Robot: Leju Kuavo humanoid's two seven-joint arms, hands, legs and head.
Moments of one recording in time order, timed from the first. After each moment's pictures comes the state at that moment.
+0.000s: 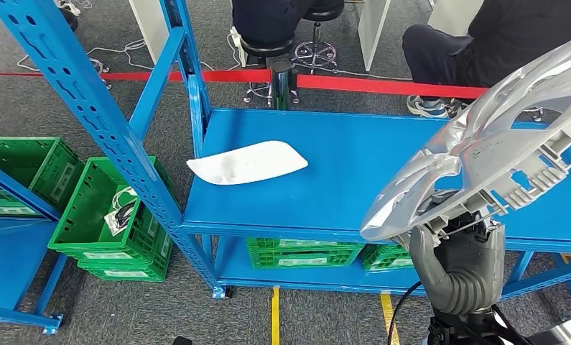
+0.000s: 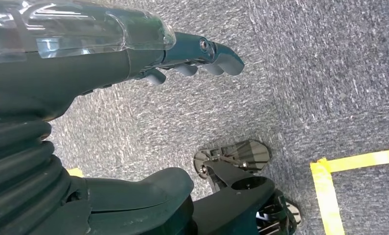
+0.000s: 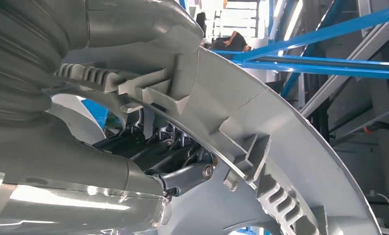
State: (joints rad) left arm -0.13 0.03 -1.11 -0.23 0.81 0.25 -0.11; right arm -0.02 -0.34 0.50 -2.23 -0.06 -0.40 -0.23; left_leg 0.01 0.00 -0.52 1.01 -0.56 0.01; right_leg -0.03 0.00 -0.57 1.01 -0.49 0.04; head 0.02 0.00
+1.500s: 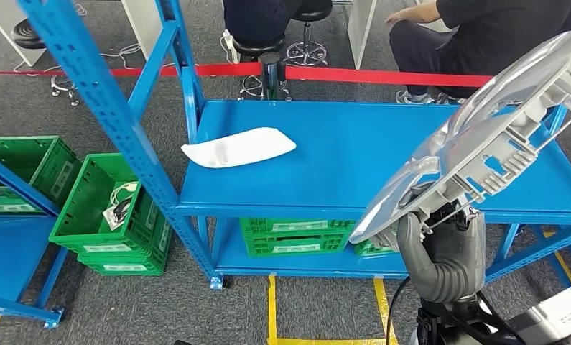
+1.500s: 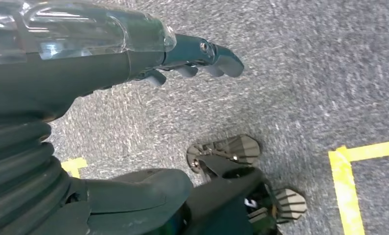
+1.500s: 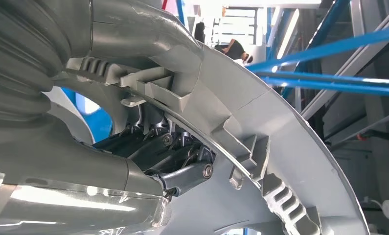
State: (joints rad) left arm -0.13 0.02 -1.11 -0.23 0.82 0.25 -0.10; right arm -0.04 -0.33 0.52 -2.23 -0.04 -0.40 -0.19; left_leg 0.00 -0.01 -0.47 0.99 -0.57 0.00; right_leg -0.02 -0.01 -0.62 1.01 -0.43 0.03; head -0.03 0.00
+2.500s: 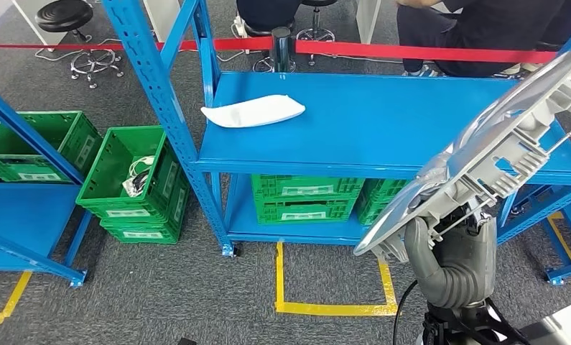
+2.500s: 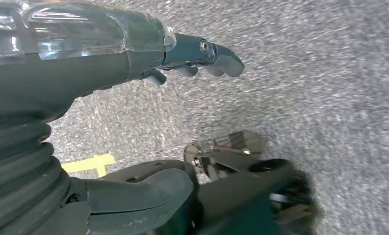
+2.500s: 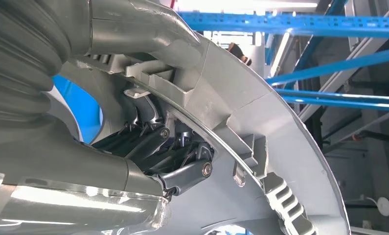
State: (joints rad) left arm -0.13 0.01 -1.11 -0.23 0.81 0.26 -0.10; right arm -0.04 -0.33 0.52 -2.23 -0.04 -0.40 -0.19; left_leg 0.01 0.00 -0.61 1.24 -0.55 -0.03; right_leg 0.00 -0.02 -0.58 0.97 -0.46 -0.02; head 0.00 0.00
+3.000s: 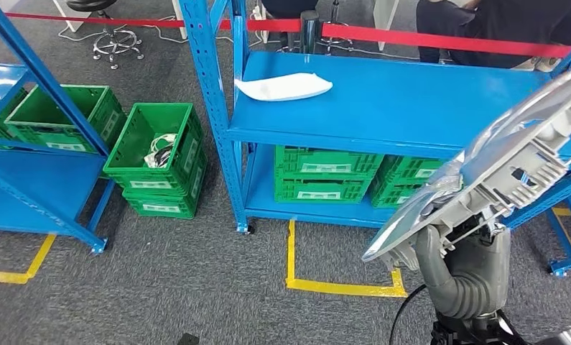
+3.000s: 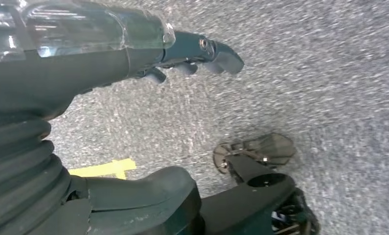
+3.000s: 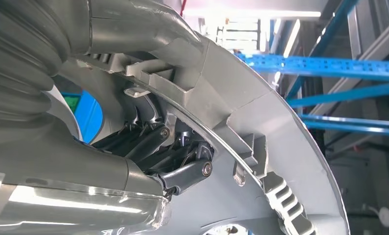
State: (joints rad) left arm -0.13 0.01 -1.11 -0.23 0.81 0.26 -0.09; right arm -0.04 -0.32 0.52 -2.23 -0.04 -0.40 -0.19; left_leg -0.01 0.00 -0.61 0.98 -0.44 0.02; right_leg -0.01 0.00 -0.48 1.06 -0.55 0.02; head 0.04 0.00
